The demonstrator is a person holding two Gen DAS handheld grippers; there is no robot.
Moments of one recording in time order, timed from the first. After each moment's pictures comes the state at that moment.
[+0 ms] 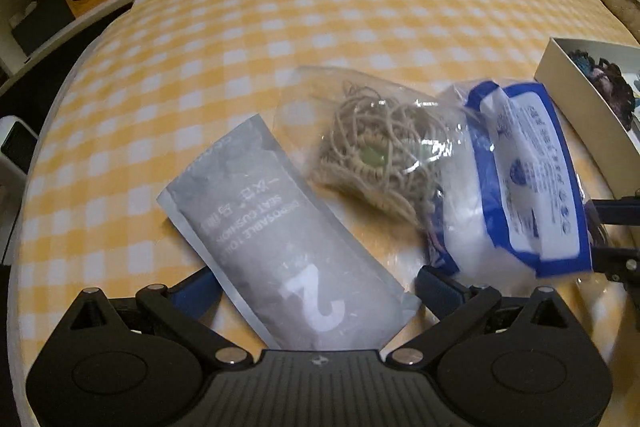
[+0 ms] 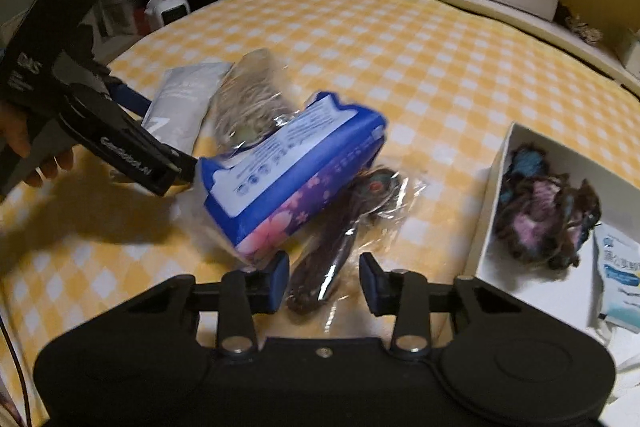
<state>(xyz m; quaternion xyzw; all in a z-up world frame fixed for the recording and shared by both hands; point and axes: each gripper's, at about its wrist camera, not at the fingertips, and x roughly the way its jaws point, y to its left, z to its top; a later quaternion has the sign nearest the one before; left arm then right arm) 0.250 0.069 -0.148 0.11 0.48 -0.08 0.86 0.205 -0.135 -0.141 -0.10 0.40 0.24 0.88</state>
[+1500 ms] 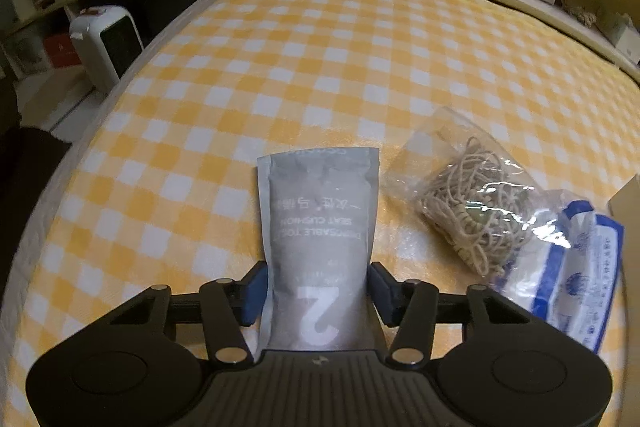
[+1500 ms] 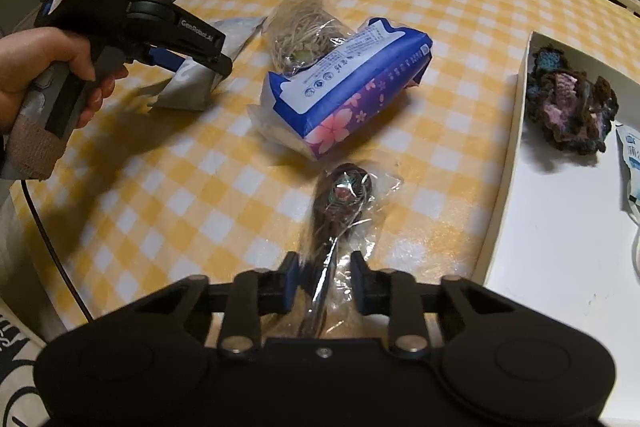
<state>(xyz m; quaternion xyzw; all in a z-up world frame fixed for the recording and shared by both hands) 0.253 0.105 -0.133 -0.05 0.48 0.09 0.87 0.156 -0.142 -0.137 -0.06 0.49 0.26 0.83</state>
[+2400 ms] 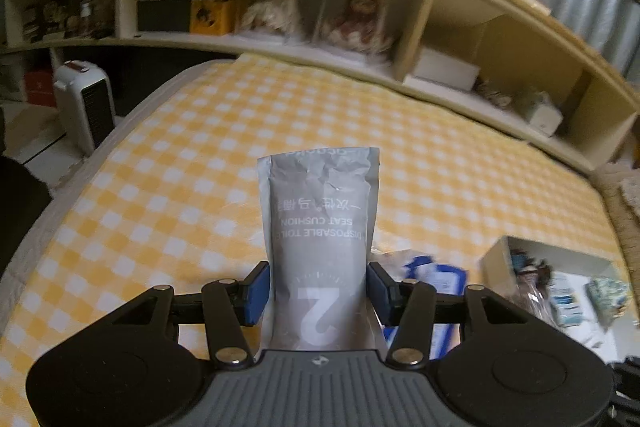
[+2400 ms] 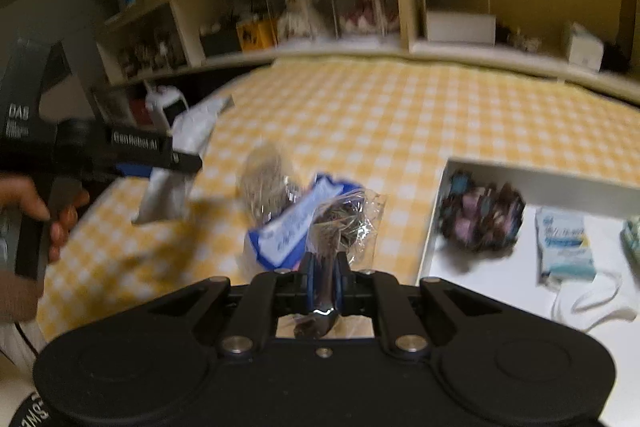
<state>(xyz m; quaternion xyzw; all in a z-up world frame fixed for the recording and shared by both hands) 0.186 0.066 -0.054 -0.11 0.37 0.02 0.92 0.139 -0.185 -0.062 0.01 0.33 0.22 0.92</state>
